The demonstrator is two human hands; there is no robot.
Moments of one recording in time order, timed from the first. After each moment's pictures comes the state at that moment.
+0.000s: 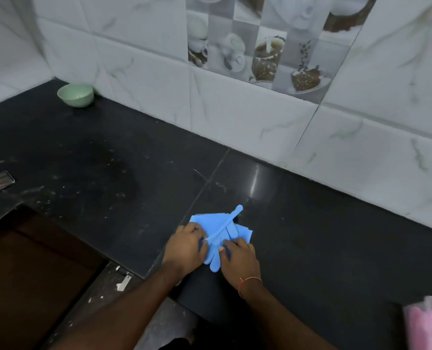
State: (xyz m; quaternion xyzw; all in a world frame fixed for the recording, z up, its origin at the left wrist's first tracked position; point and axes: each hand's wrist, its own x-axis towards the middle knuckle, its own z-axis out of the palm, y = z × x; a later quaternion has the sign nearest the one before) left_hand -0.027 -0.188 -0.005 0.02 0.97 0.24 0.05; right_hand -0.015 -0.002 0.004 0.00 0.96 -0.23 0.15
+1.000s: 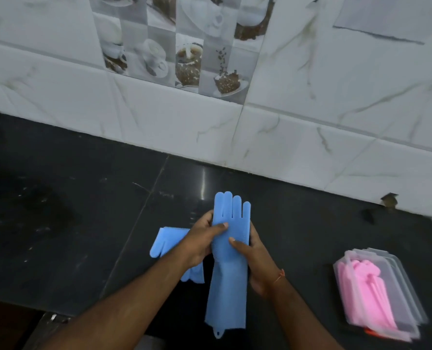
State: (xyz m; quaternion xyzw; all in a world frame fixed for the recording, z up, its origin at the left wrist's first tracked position) left_hand -0.078 -0.040 0.055 -0.04 0.52 0.79 0.33; right_hand 0.006 0.114 0.088 0.13 0.57 -0.81 0.12
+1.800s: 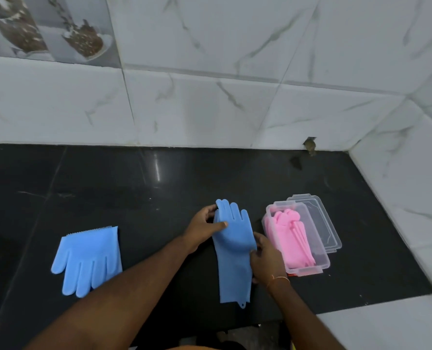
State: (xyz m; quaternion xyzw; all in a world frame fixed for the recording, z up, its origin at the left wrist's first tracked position) left_hand -0.044 0.178 -0.002 0.09 0.70 0.60 0.38; right_hand 0.121 0.315 0.038 0.39 0.82 -0.41 0.03
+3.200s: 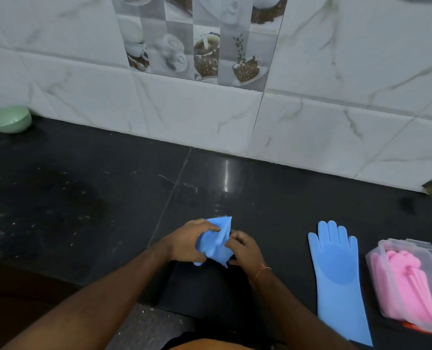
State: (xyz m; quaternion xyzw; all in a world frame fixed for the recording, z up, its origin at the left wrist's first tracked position) left_hand -0.083 -0.161 0.012 0.29 0.87 0.32 0.24; right_hand -0.001 0.051 0.027 0.21 0.73 -0.64 0.13
